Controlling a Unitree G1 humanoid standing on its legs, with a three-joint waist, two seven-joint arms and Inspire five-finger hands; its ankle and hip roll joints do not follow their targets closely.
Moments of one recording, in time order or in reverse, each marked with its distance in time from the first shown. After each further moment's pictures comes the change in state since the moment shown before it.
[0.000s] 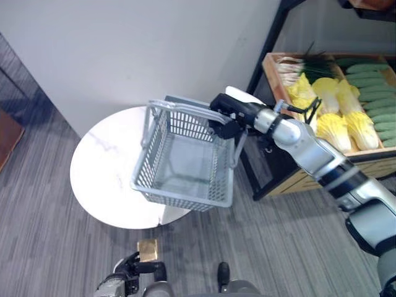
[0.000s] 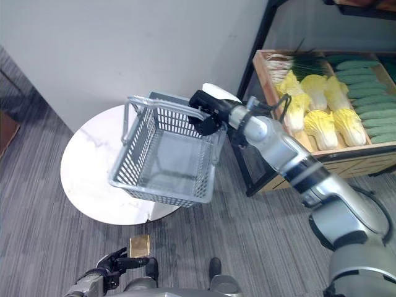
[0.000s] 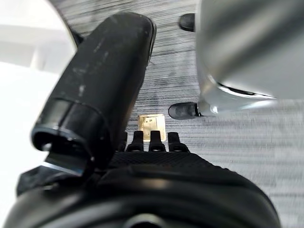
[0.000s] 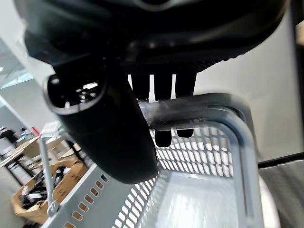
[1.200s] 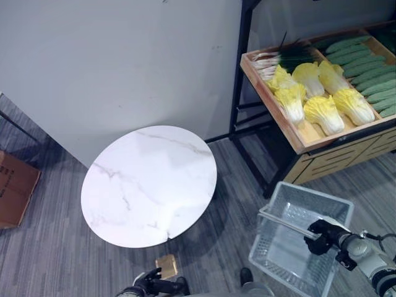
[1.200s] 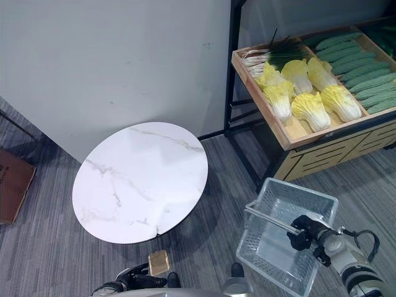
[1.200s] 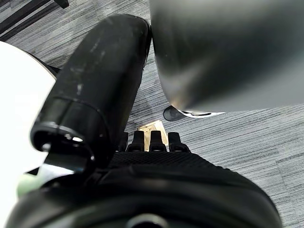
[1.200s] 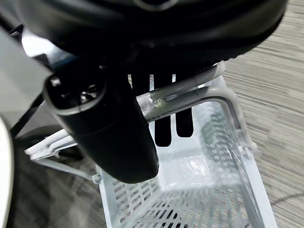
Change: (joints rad) left arm 0.047 -0.074 -0.081 -0.024 0.098 -0.003 -0.050; right arm 0.772 0.000 -0.355 0.690 -0.131 -0.067 -0.067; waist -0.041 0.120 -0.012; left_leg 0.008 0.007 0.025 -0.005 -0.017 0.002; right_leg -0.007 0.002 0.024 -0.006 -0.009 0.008
